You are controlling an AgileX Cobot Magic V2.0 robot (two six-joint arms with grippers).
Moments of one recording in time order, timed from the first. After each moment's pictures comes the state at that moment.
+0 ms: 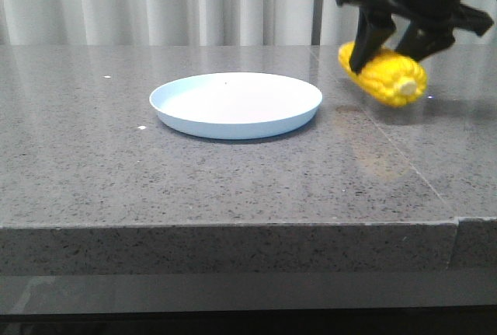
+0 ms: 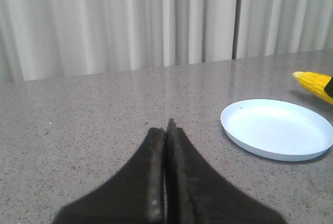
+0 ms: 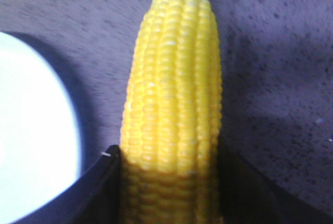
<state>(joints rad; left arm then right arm) -0.30 0.08 -0.38 0.12 0.41 -0.11 0.21 1.72 -1.39 0.29 0.66 0.01</state>
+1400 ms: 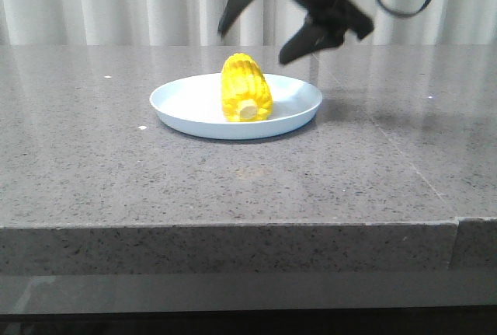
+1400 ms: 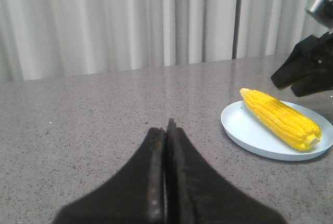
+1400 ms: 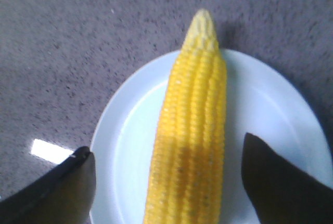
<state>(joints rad) -0.30 0.08 -0.38 0.12 0.41 -0.11 0.41 1.73 -1.39 0.58 0.48 0.00</state>
